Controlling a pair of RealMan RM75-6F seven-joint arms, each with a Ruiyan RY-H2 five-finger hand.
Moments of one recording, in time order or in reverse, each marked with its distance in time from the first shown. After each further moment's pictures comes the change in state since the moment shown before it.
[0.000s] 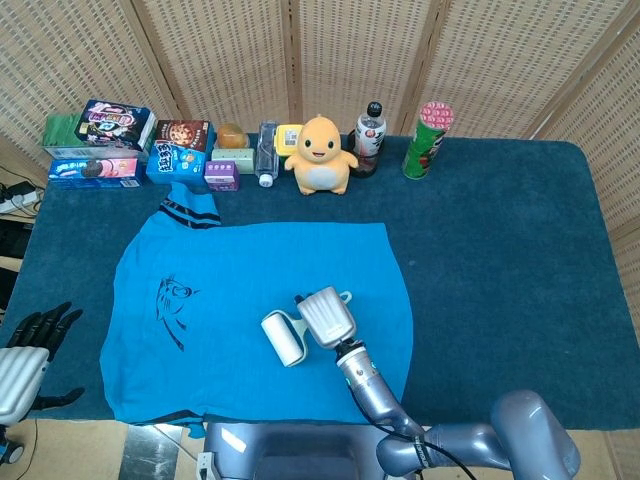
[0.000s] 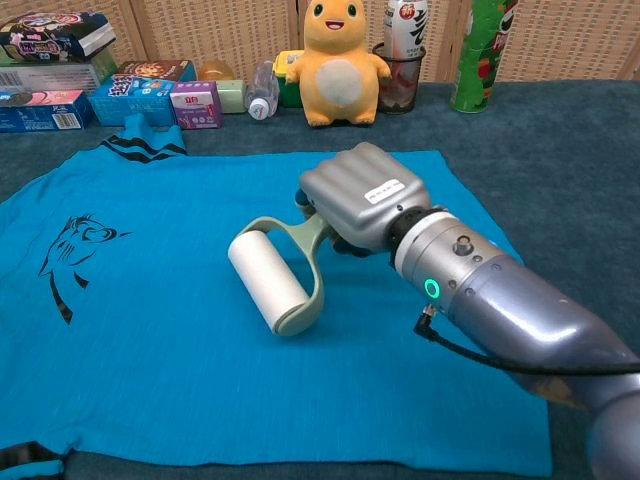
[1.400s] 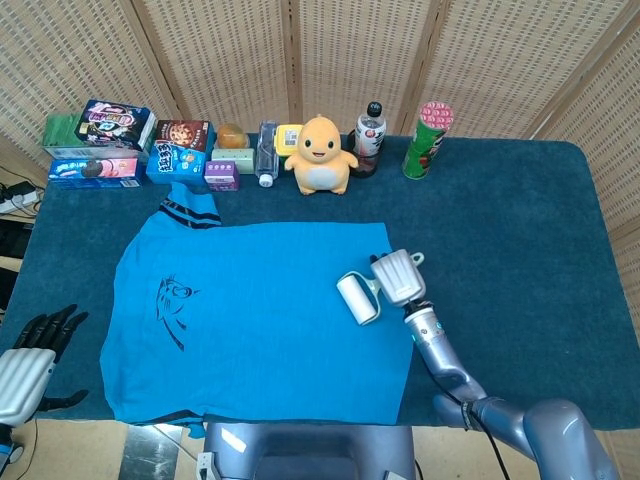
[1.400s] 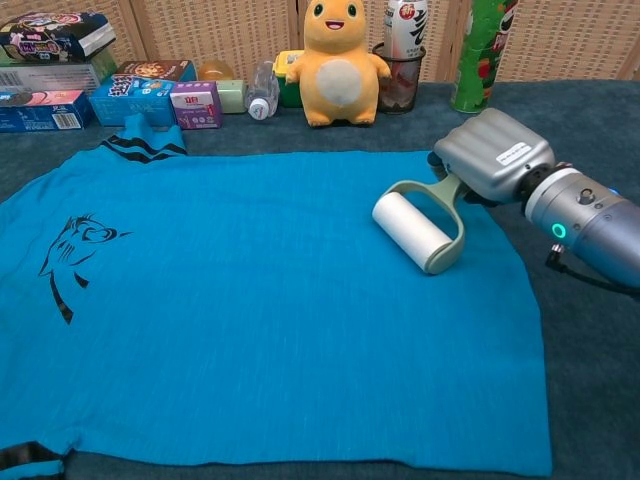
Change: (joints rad) left arm -0.003 -0.013 0.004 -0.008 -0.007 -0.011 0.036; right arm -0.119 0.106 0.008 0.455 -0.186 -0.148 0.248
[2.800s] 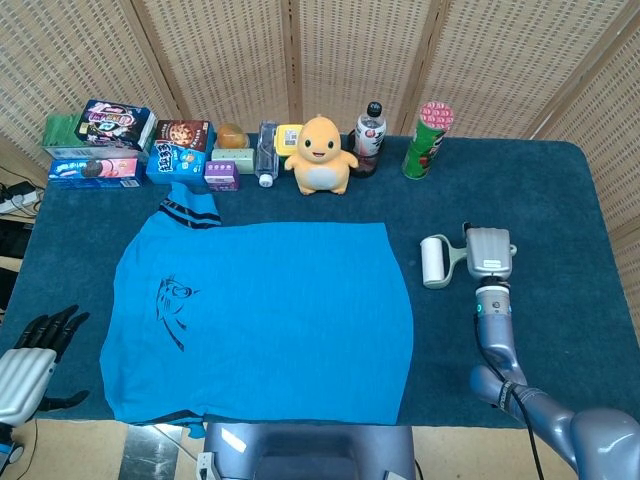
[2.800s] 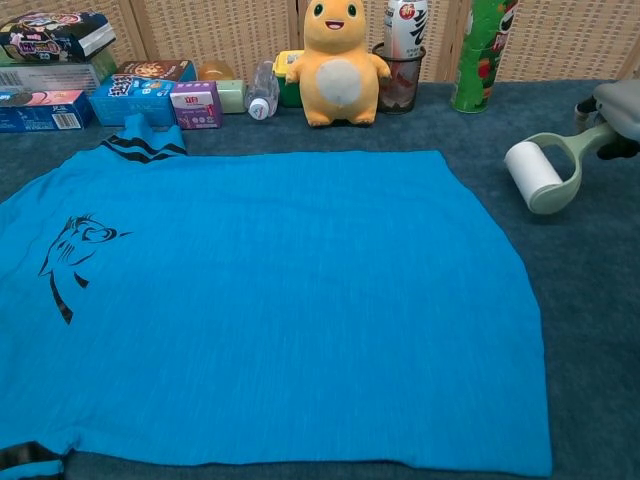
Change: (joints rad) left arm -0.007 0.011 0.003 -0.004 -0.002 -0.013 -0.019; right arm -0.095 0.137 0.197 0.003 0.276 -0.089 0.117
